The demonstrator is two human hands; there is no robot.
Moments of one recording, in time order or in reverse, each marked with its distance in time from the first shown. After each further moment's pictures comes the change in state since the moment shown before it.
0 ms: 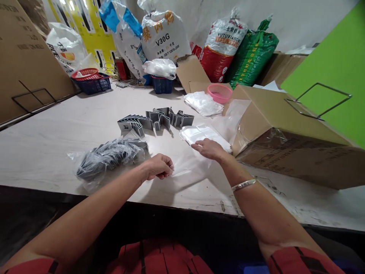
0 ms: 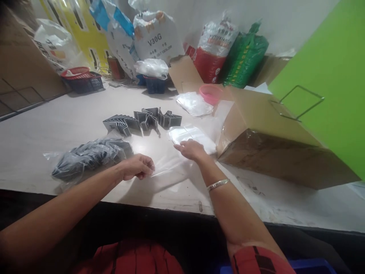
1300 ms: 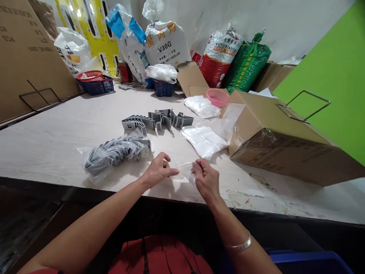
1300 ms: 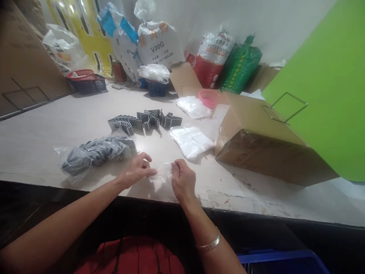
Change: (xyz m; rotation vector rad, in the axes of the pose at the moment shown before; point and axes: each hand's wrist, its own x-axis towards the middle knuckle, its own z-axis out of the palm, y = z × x) left_hand -0.028 -0.031 0.016 0.052 0.198 0.374; right_hand -0.119 -0.065 0.040 0.478 0.536 -0.005
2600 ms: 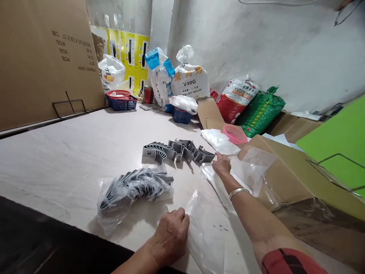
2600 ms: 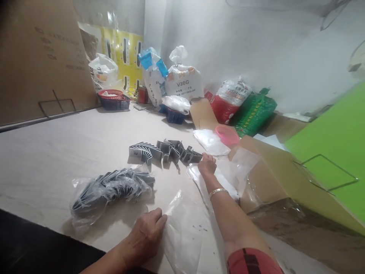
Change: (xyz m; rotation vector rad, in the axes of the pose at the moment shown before) left_hand 0.003 -0.068 -0.013 0.969 0.448 0.827; right_hand 0.223 0.043 0.077 -0.406 -0.047 0.123
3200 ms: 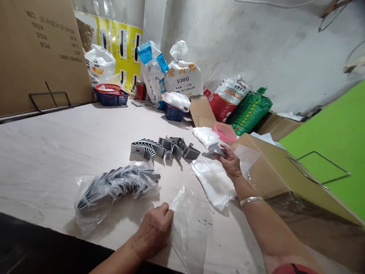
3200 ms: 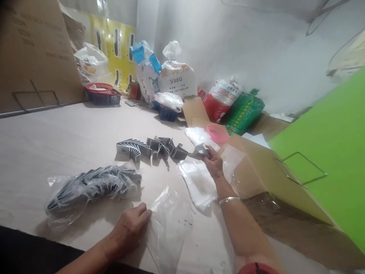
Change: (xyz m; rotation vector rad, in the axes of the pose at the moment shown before) left_hand 0.006 -0.004 0.001 -0.028 -0.005 -0.027; right_hand 0.009 0.053 -0.042 0.646 0.019 -0.253
